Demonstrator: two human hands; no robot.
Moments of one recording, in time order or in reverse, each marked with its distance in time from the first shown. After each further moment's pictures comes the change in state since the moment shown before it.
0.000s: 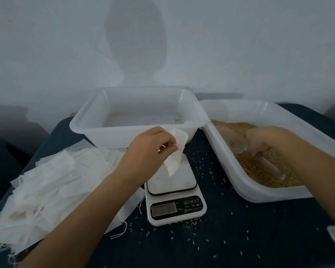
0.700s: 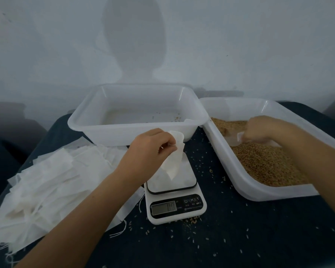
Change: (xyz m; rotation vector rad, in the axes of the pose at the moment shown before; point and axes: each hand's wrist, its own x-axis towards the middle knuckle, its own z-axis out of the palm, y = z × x) left_hand -0.002 -0.007 0.009 0.007 -0.012 -0.027; right_hand 0.010 0.008 -0.004 0.112 0.252 -0.030
